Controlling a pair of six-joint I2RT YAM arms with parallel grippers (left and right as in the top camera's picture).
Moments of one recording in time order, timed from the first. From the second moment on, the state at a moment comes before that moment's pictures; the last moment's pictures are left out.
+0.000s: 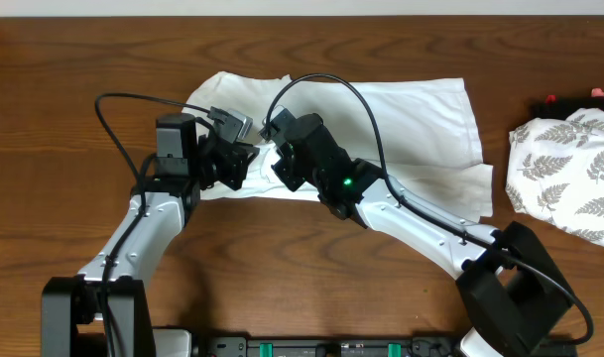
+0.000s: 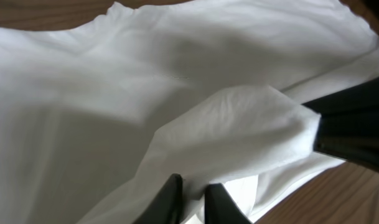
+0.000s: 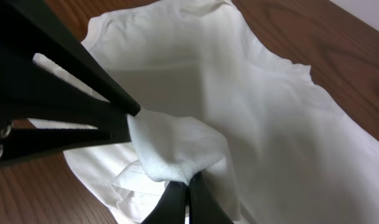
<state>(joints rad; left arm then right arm) -0.06 1.50 0.77 -0.06 0.57 0.23 0.77 1.78 1.16 -0.06 0.04 -0.03</state>
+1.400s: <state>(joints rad) -0.16 1.50 0.77 -0.20 0.41 0.33 0.68 1.78 1.16 -0.36 0.18 -0.02</state>
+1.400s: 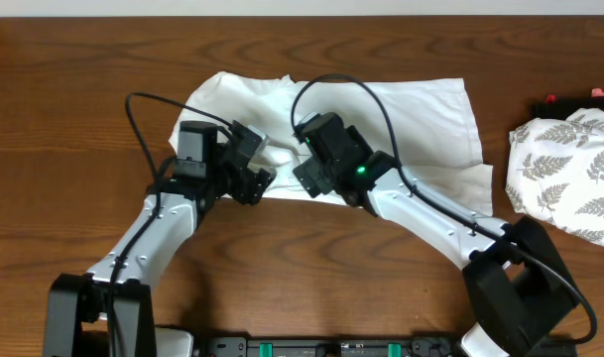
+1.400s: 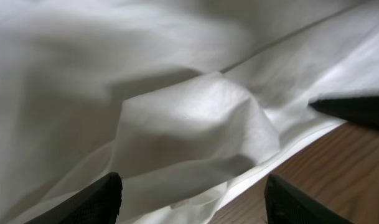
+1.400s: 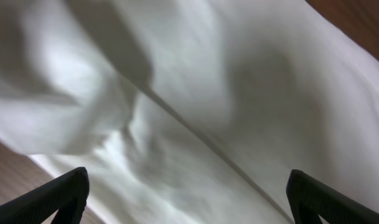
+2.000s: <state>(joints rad) -0.20 1.53 0.77 -0.17 0.18 0.46 0.65 1.78 1.16 -0.38 0.19 0.00</state>
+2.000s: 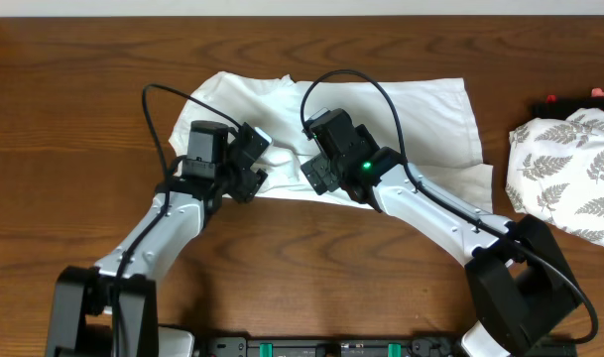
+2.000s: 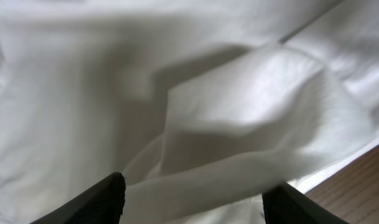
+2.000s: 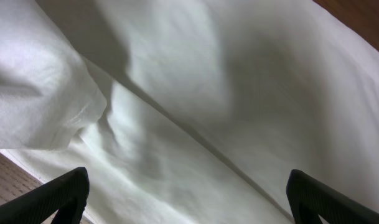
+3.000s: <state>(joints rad) -0.29 1.58 0.77 -0.12 0.17 0.47 0.65 1.78 1.16 -0.39 0.18 0.03</state>
